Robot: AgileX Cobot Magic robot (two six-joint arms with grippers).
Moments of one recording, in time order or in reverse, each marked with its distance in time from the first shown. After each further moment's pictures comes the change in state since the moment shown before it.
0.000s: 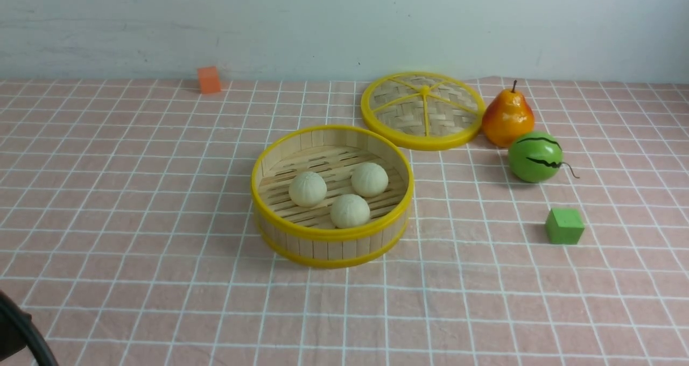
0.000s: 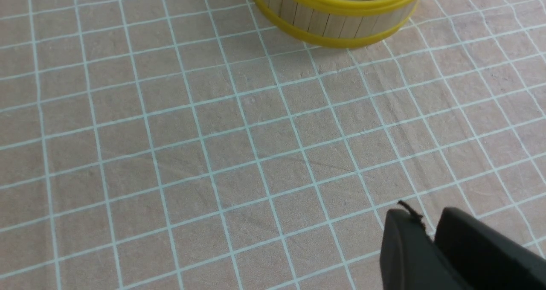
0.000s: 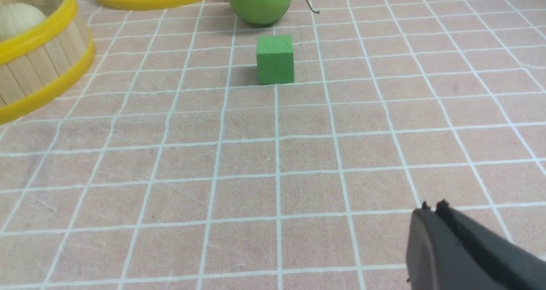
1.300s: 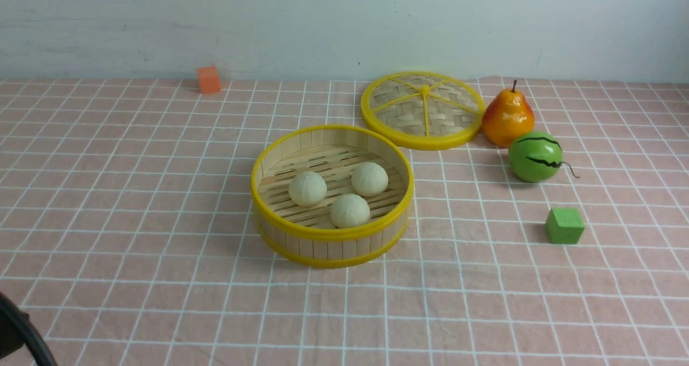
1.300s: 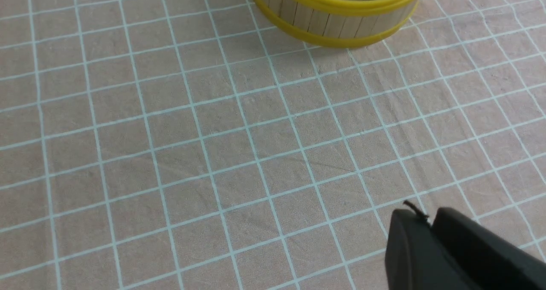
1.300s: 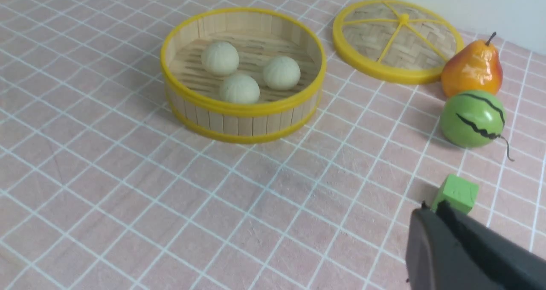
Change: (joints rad) right arm 0.522 0.579 -0.744 -0.041 0.280 -0.095; left arm 0.000 0.000 0.000 0.001 0.000 0.000
